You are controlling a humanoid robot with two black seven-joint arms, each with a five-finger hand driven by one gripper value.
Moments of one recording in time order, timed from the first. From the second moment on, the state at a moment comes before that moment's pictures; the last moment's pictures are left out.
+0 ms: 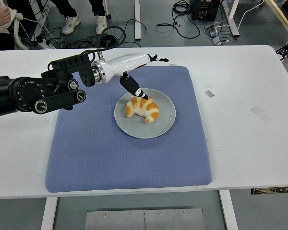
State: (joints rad) left arm -1.42 0.25 0.25 -0.98 0.80 0.18 -0.27; right arm -0.08 0.00 0.10 0.12 -0.10 -0.08 0.22
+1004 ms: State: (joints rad) left arm -1.23 0.27 -0.19 -0.78 0.36 0.13 -0.28; right arm -0.08 0.00 0.10 0.12 -0.10 -0.08 0.22
